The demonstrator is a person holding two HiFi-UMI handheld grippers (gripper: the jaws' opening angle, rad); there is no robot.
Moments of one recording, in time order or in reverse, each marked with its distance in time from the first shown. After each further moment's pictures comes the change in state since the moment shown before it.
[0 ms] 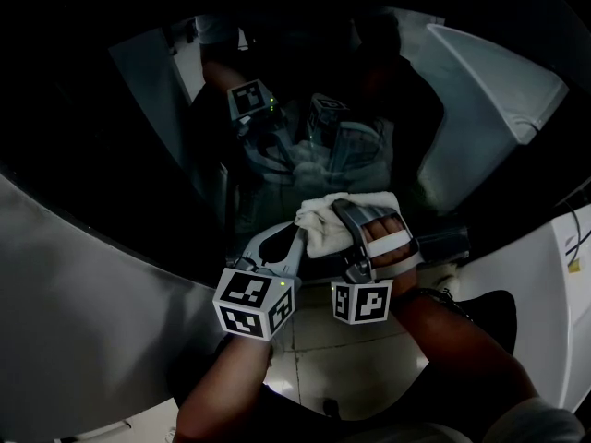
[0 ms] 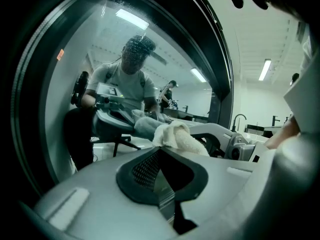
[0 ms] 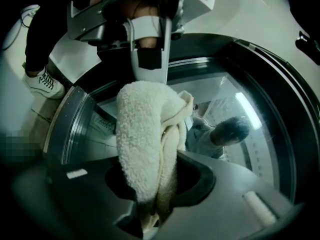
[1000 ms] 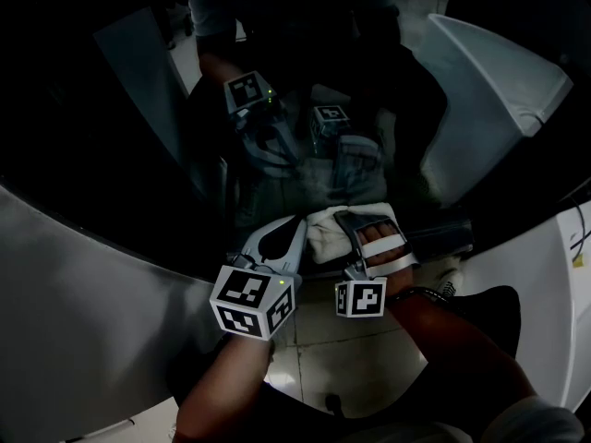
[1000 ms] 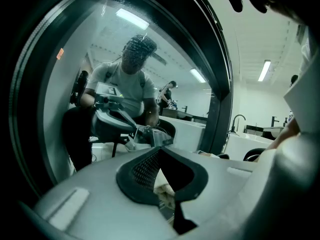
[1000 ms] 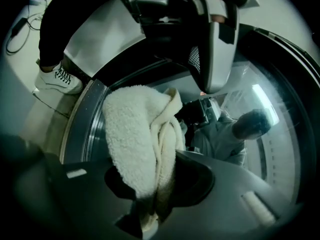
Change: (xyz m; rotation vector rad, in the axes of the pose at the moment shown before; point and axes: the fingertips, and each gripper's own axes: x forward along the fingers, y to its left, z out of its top) left arm -0.003 -0.003 0.002 0.003 0.001 -0.008; right arm 0.005 0.073 -0.020 -0.020 0.058 0.151
